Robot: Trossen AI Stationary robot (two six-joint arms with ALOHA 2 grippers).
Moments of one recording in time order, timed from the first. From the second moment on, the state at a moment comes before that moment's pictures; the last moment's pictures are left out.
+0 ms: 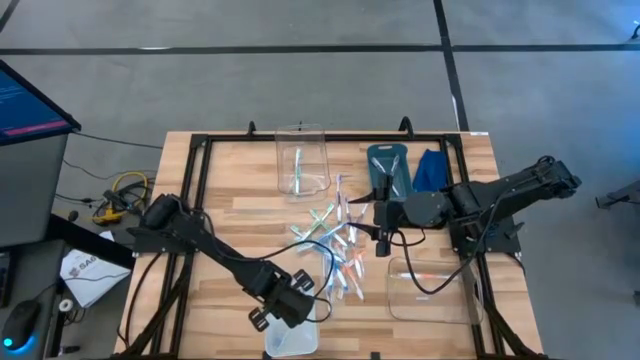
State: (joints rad) left arm -0.55 1.93 1.49 -0.85 0.03 0.32; right arm 0.32 1.26 1.20 -0.36 0.47 -0.16
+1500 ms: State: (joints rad) left arm -0.53 1.93 1.40 -0.75 0.11 0.31; right arm 0.32 1.26 1.20 -0.37 0.47 -0.17
